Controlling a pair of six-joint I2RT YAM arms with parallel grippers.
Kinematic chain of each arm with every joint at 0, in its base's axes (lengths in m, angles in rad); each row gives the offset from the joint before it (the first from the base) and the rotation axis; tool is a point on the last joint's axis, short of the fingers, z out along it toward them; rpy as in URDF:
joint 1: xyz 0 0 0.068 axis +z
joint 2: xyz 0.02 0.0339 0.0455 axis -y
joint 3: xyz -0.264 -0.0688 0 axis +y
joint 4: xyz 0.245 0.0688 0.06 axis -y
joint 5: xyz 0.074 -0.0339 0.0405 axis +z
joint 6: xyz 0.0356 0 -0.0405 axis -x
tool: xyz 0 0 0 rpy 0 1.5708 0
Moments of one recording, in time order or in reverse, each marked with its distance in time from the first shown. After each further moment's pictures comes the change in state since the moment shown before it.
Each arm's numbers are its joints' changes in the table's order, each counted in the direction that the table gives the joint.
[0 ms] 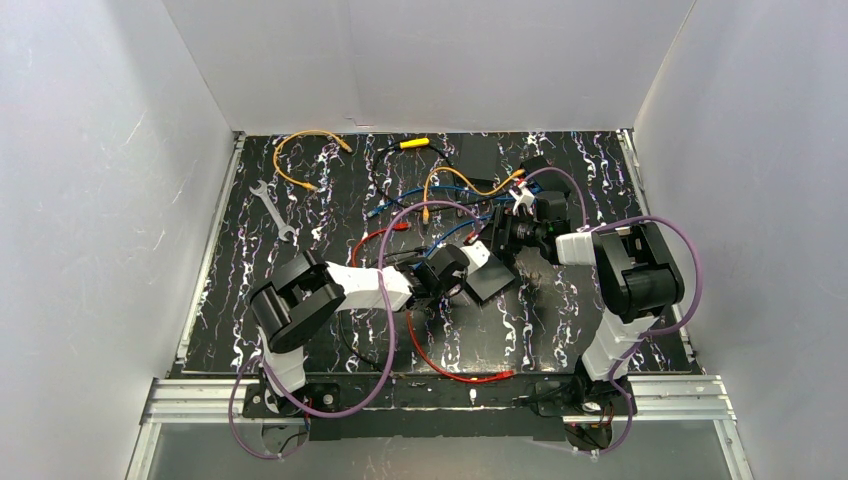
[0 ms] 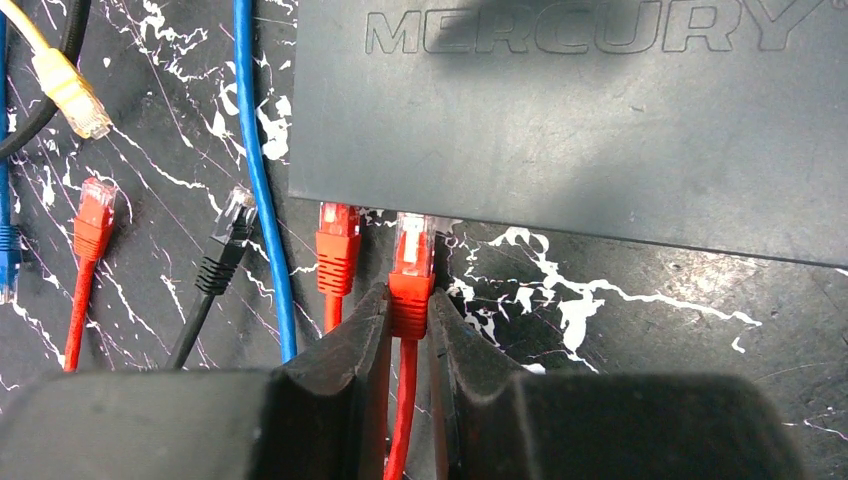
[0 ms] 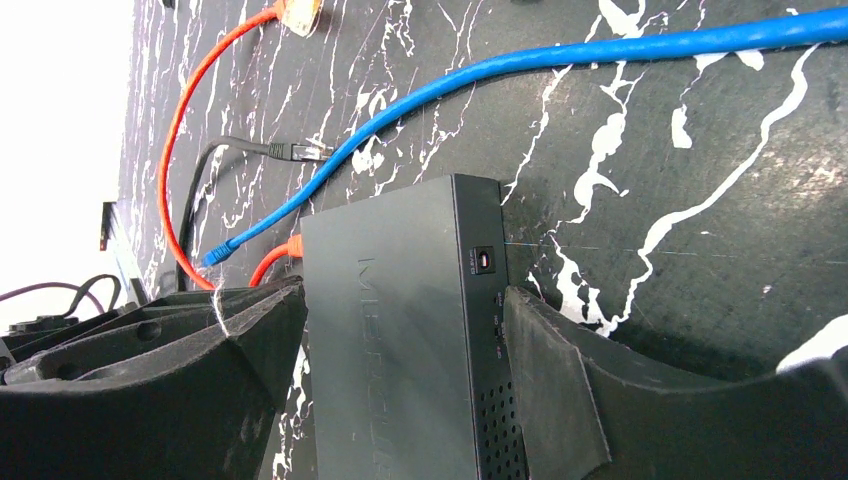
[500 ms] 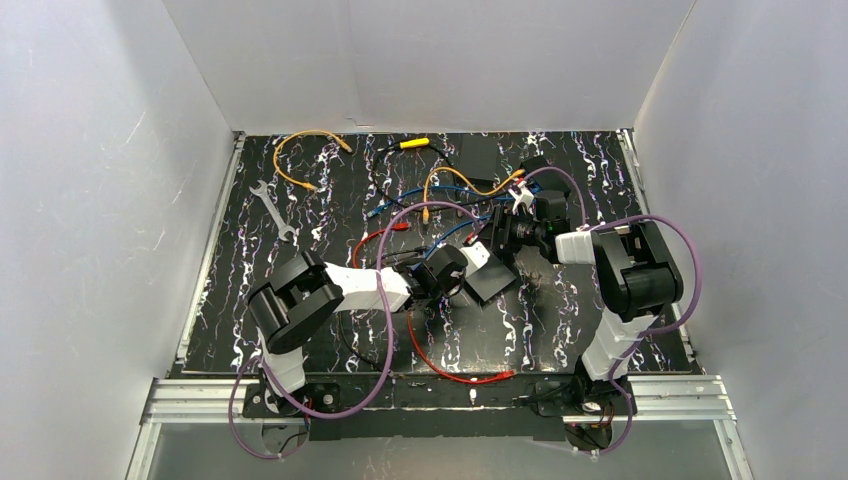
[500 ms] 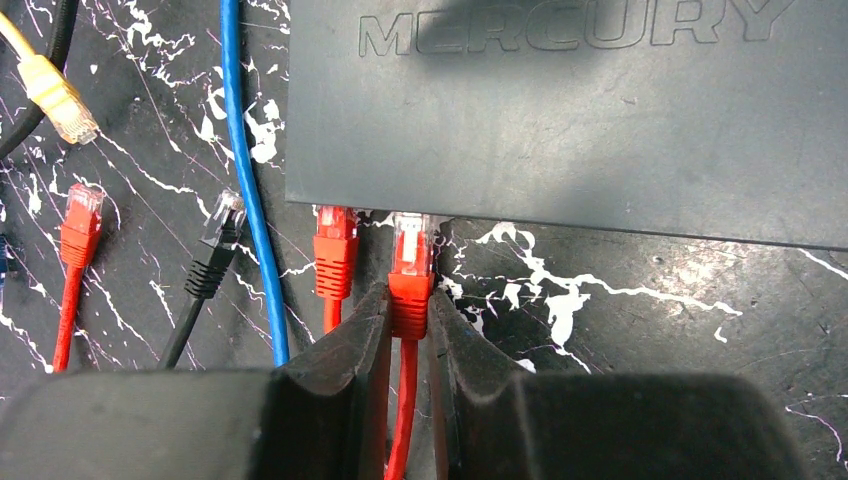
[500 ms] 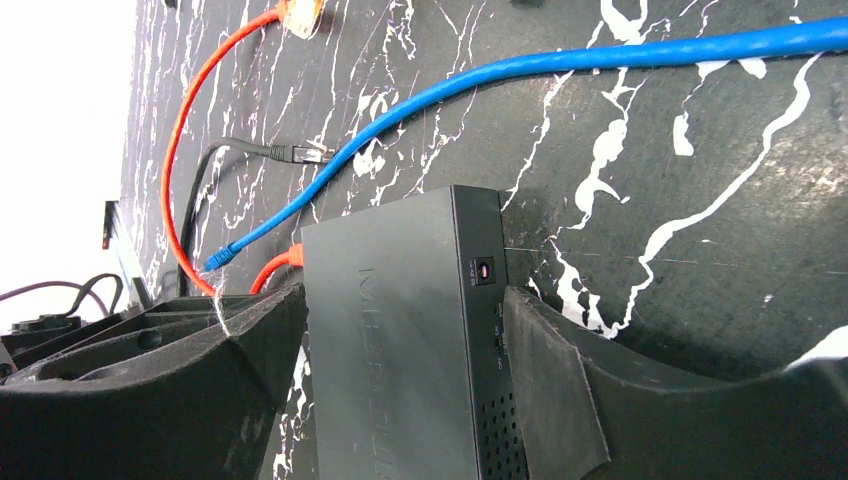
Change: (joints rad) left arm 0.002 0.011 0.018 0.021 -0.041 -0.005; right arm 0.000 -0.009 -0.010 -0.002 0.006 0.000
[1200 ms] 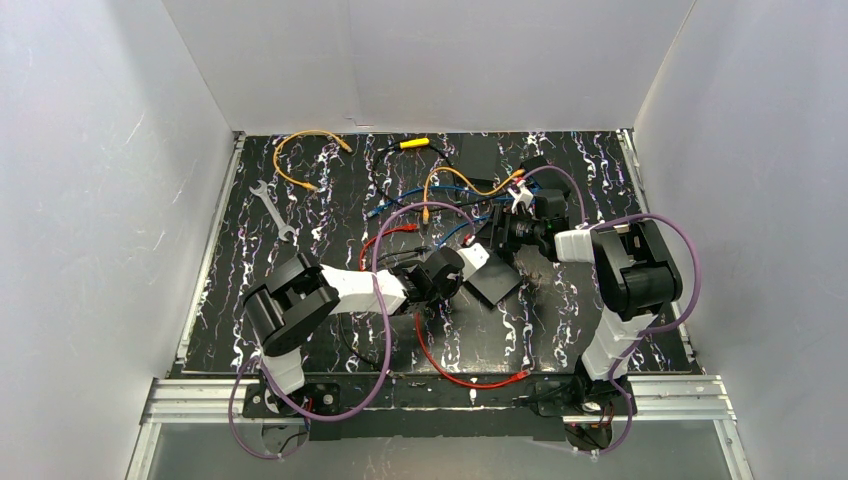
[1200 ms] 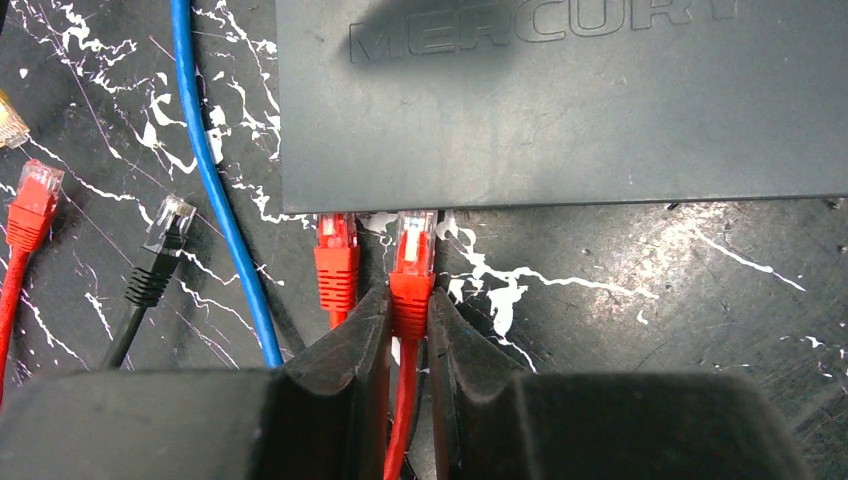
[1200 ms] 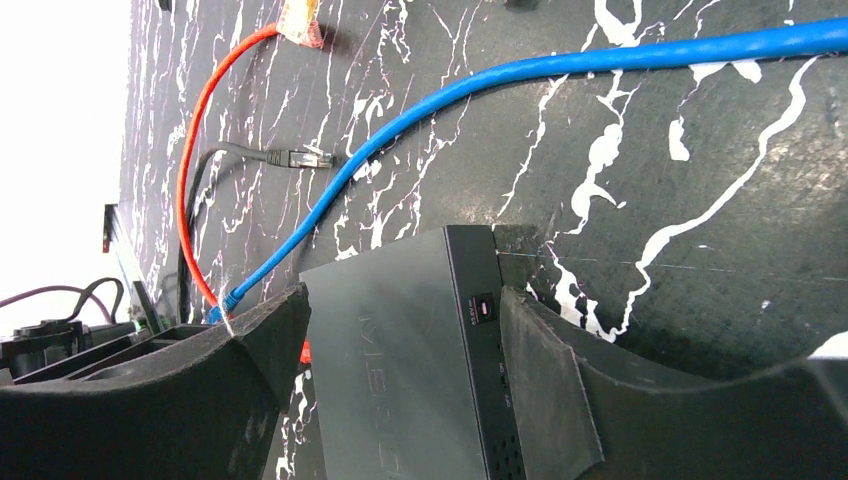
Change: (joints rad) left arm -0.001 0.027 0.040 0.048 -0.080 0.058; right arm 0.002 -0.008 -0.018 -0.026 -0.012 0.001
